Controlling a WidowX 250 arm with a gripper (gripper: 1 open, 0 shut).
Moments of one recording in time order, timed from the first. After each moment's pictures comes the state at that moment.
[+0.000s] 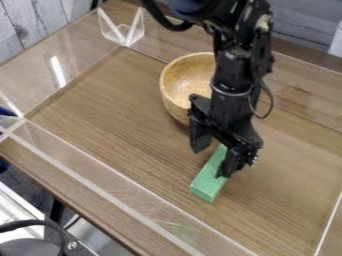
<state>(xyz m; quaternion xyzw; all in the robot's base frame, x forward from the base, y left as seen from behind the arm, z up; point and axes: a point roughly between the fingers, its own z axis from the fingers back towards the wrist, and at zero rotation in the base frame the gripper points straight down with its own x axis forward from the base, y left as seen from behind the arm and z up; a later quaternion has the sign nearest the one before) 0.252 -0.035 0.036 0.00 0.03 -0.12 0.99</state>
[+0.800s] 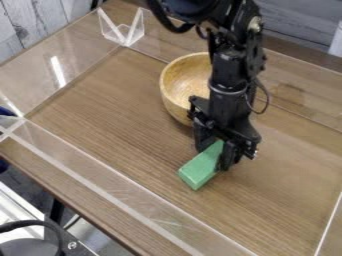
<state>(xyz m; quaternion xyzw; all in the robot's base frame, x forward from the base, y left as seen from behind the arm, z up) 0.265 -0.031 0.029 -0.01 0.03 -0.11 0.99</state>
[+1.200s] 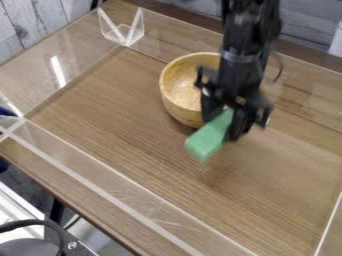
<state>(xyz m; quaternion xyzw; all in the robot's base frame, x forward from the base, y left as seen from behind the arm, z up) 0.285 -0.034 0.078 0.01 -0.02 -0.10 0.99</state>
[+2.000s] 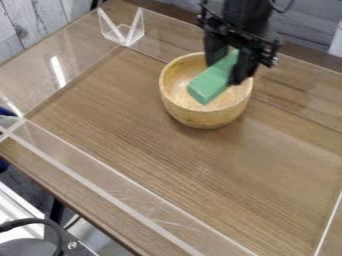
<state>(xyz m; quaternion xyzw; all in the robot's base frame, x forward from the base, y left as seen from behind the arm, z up) 0.300 0.000 0.126 0.03 -0.03 -0.09 1.00</state>
